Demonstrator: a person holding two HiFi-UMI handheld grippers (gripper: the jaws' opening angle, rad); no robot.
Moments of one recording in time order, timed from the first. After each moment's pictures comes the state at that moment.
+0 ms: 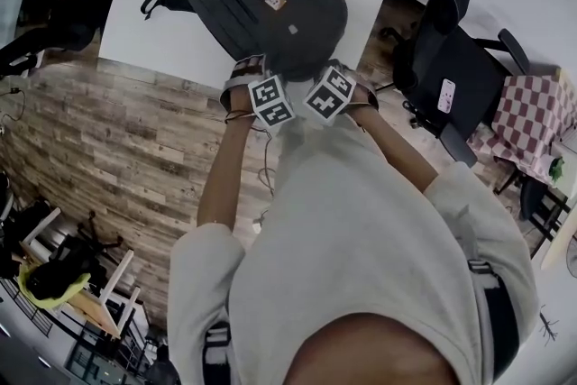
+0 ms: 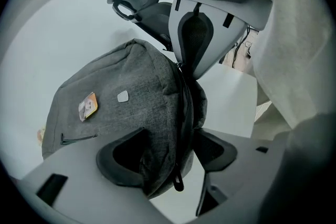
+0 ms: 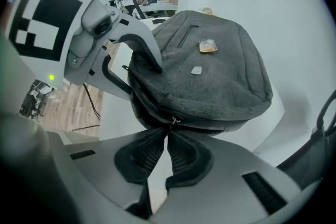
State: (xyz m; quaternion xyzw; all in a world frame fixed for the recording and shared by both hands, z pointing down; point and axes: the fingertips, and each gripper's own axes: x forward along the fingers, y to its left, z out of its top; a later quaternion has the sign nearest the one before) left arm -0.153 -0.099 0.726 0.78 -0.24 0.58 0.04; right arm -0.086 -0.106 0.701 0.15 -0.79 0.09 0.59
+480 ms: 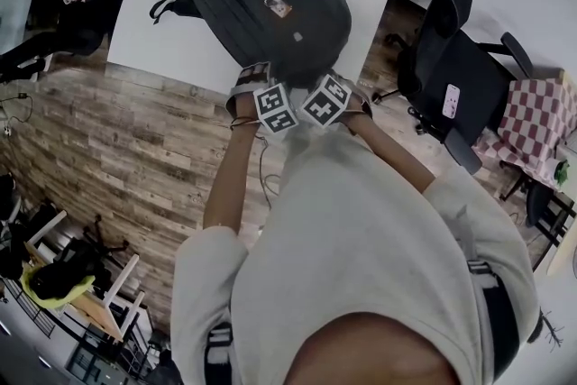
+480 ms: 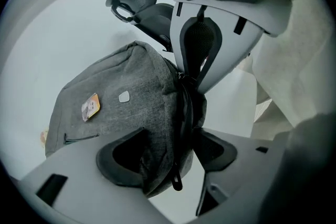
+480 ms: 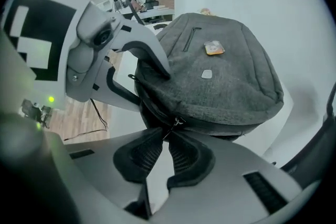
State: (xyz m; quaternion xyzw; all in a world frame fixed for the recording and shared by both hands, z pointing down) left arm -0.154 -0.095 0.725 0.78 -0.25 0.58 0.02; right arm -0.108 -0.087 0.705 0.14 -0.81 0.14 0.56
